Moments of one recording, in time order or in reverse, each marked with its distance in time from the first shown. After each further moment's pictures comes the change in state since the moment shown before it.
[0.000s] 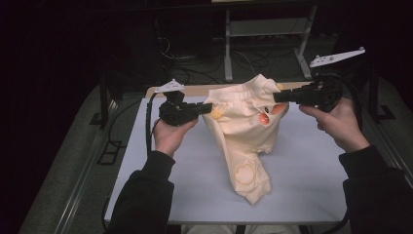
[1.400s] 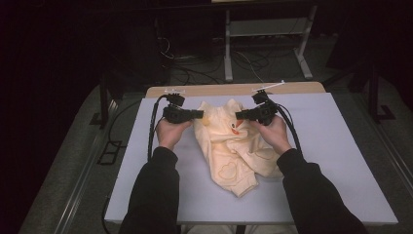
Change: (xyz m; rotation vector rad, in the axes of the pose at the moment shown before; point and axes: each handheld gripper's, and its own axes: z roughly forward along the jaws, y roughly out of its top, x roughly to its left) left arm 0.097 -0.053 0.062 0.208 0.116 -0.150; right arm -0.058 -0.060 0.181 0.138 -0.120 0.235
